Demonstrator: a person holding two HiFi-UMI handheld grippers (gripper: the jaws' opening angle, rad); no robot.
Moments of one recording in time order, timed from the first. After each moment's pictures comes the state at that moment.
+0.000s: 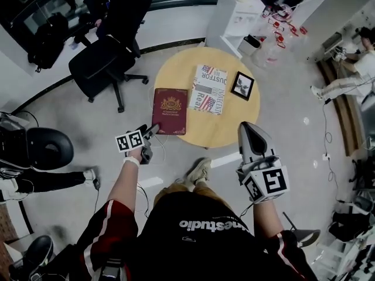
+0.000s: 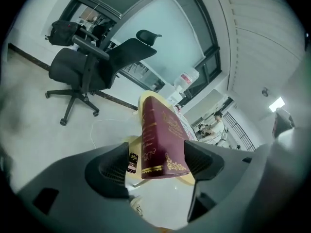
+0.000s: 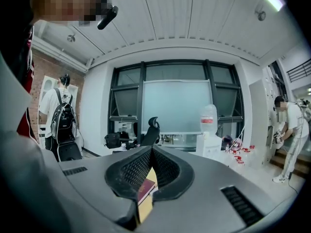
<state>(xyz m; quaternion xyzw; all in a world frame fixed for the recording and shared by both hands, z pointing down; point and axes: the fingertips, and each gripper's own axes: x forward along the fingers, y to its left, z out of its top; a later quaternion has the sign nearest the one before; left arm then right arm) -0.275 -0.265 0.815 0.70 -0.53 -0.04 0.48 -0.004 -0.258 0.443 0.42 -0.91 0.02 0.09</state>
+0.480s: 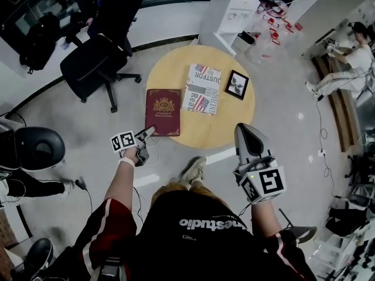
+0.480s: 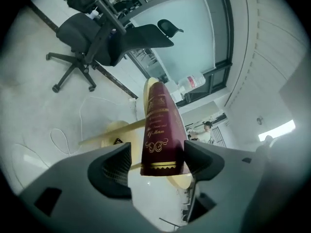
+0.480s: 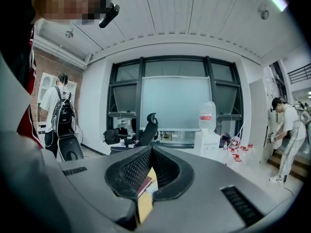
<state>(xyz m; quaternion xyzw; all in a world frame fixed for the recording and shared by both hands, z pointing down) -0.252 -0.273 0.845 0.66 -0.46 -0.12 0.58 0.005 -0.275 0.458 0.42 -0.90 0.03 0.12</state>
